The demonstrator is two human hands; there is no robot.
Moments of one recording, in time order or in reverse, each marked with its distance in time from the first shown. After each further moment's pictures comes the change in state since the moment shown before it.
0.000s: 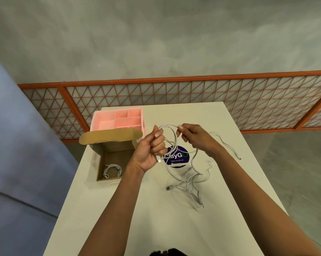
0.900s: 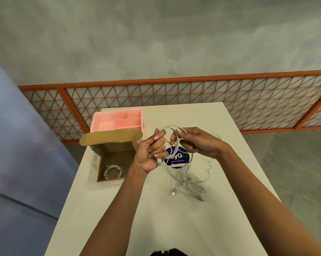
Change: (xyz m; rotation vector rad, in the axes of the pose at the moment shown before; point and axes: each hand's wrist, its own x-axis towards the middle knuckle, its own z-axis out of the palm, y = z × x) left_hand -0.004 -0.009 0.004 -0.221 -0.168 -0.097; right_hand -0.012 -0.014 -0.007 0.332 -0.389 0.016
